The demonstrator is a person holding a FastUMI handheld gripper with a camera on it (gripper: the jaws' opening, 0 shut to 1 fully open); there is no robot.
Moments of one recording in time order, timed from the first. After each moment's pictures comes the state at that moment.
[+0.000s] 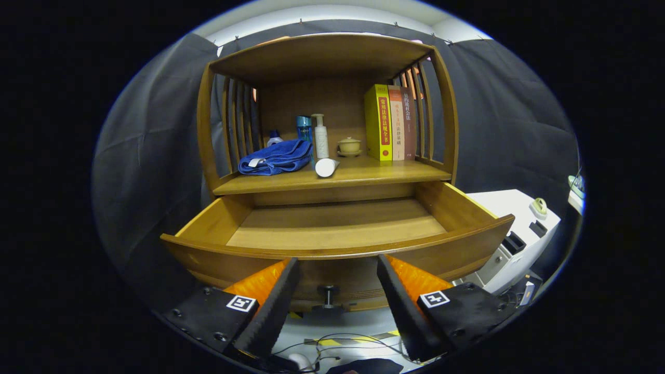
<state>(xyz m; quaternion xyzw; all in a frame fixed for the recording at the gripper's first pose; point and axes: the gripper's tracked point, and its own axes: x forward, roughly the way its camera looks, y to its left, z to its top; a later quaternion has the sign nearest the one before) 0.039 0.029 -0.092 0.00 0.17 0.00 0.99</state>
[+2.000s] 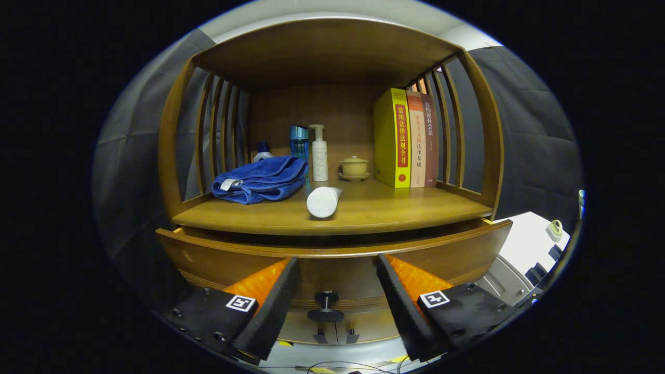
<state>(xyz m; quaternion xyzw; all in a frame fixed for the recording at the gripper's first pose) 0.134 0.021 -0.108 0.00 0.11 0.00 0.99</state>
